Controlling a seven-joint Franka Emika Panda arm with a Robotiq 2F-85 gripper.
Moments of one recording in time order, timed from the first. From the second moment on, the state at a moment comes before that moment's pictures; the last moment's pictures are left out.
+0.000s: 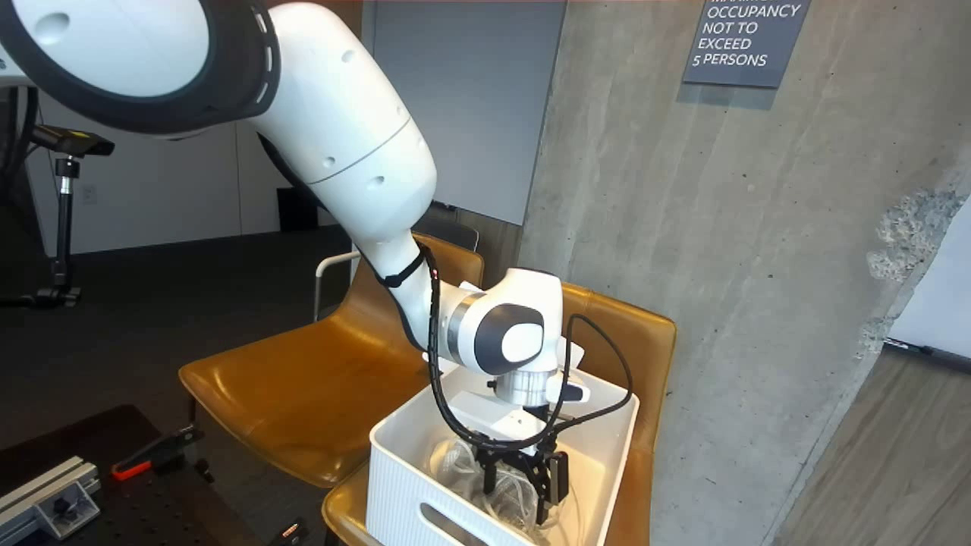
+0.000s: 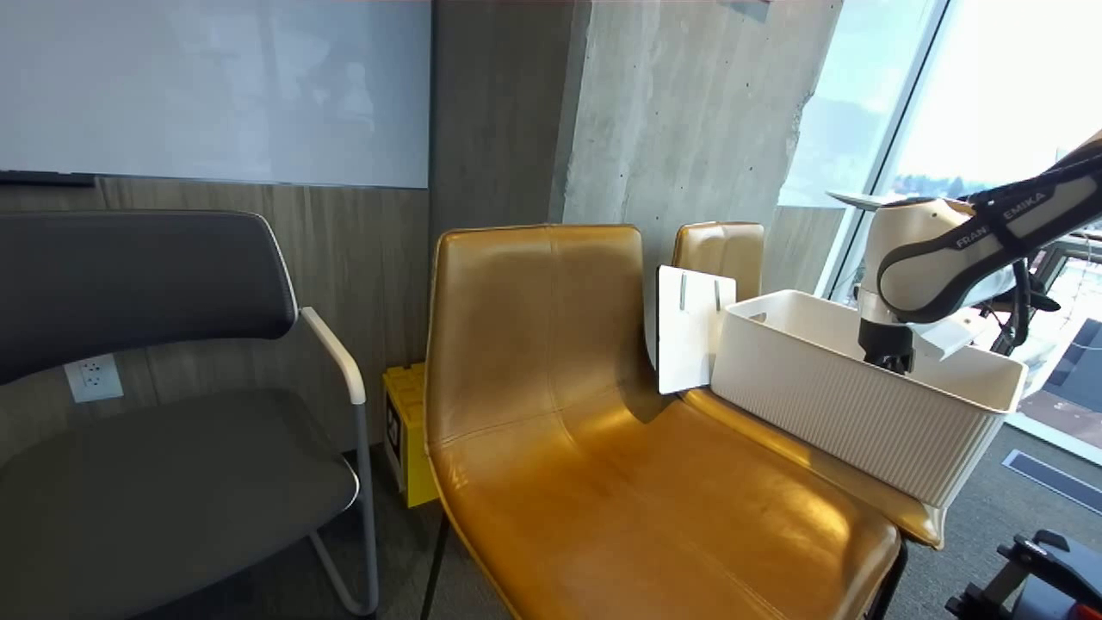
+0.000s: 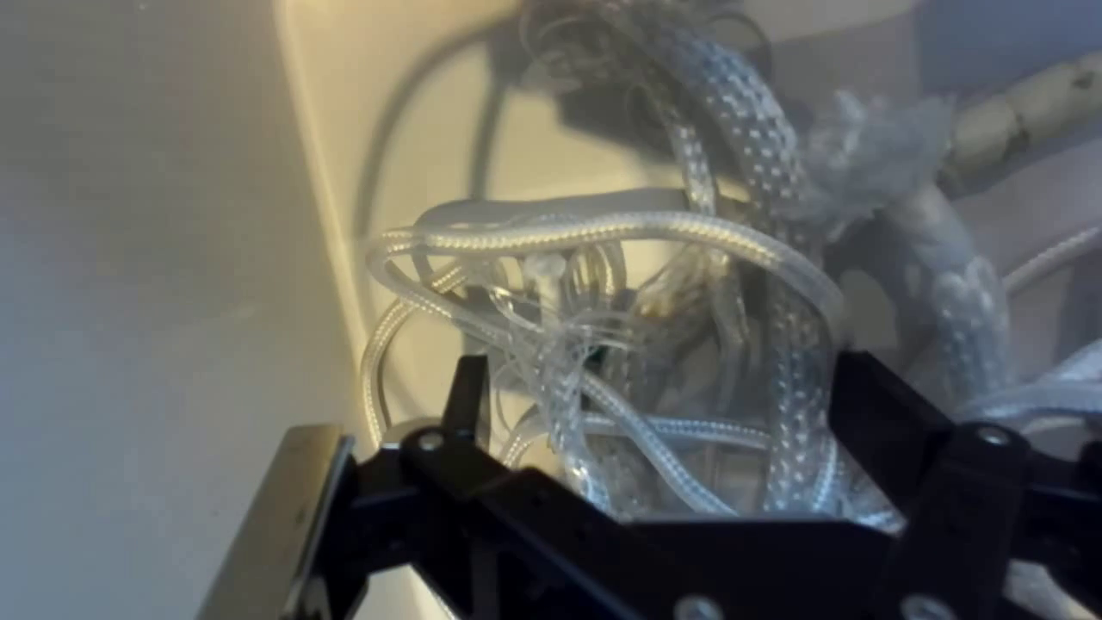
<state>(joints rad) -0.27 0.80 -0.16 -1.67 -0.22 2.38 -0.13</state>
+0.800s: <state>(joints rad) -0.26 0.89 -0.16 -1.63 -0.23 2.38 -0.14</state>
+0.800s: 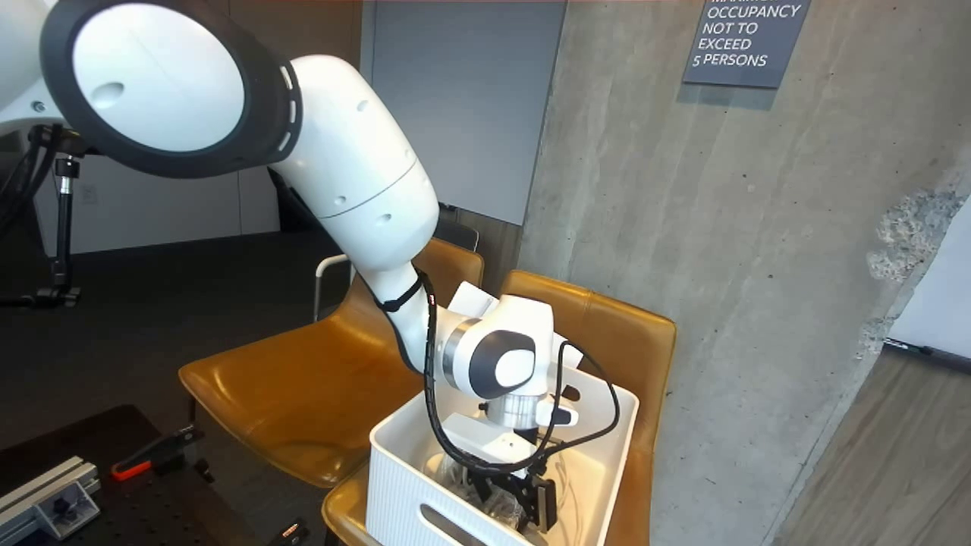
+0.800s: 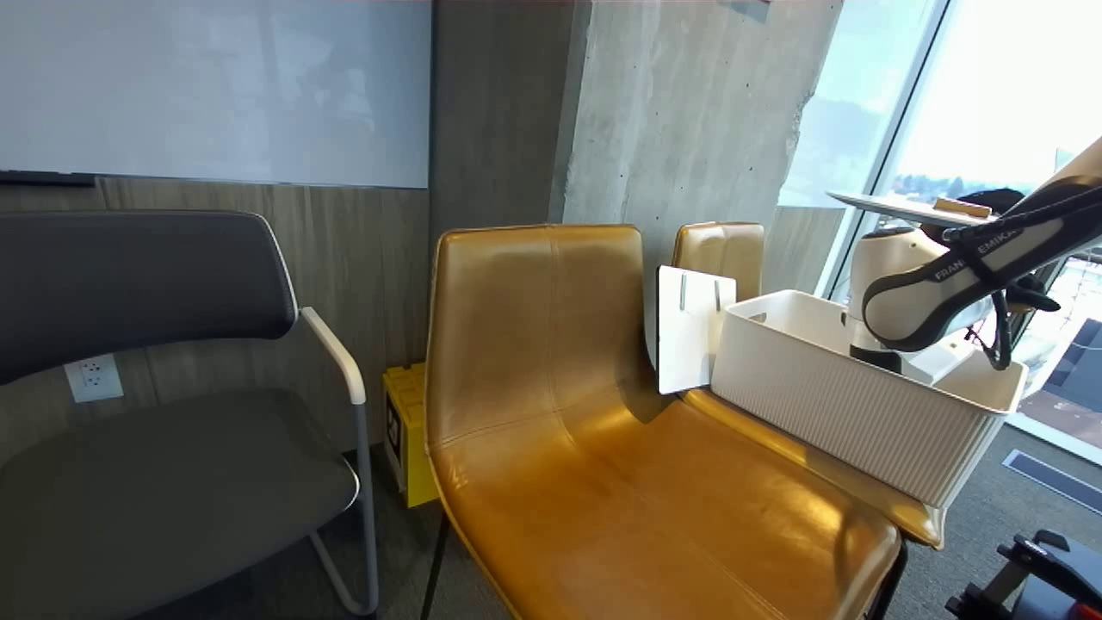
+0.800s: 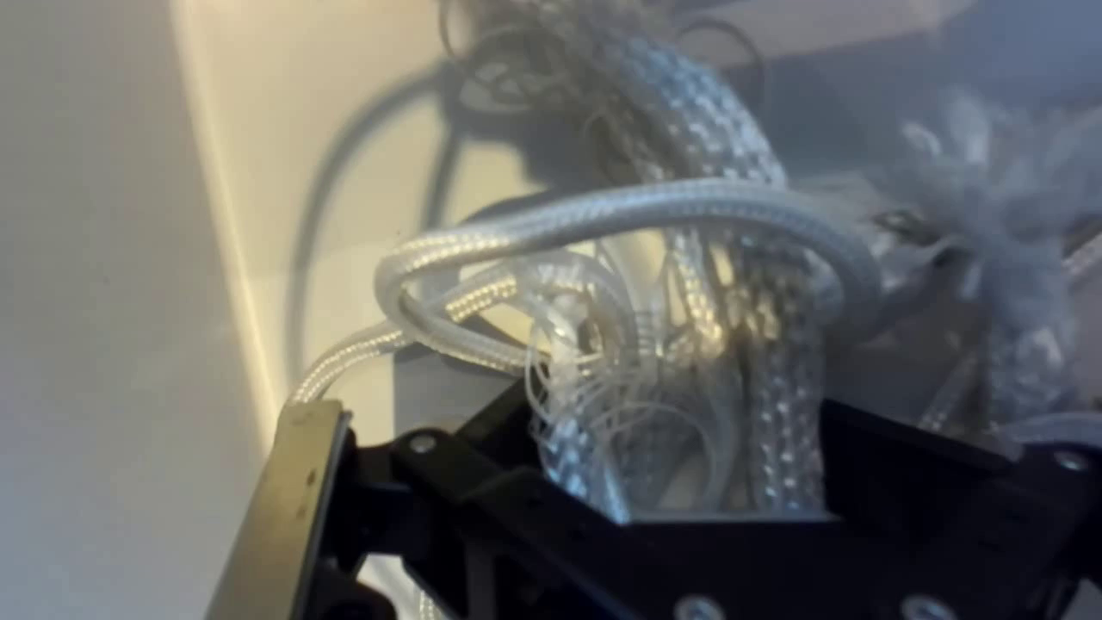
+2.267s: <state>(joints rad) -0.11 0.48 -0.19 -1.89 -0.27 2.26 -0.07</state>
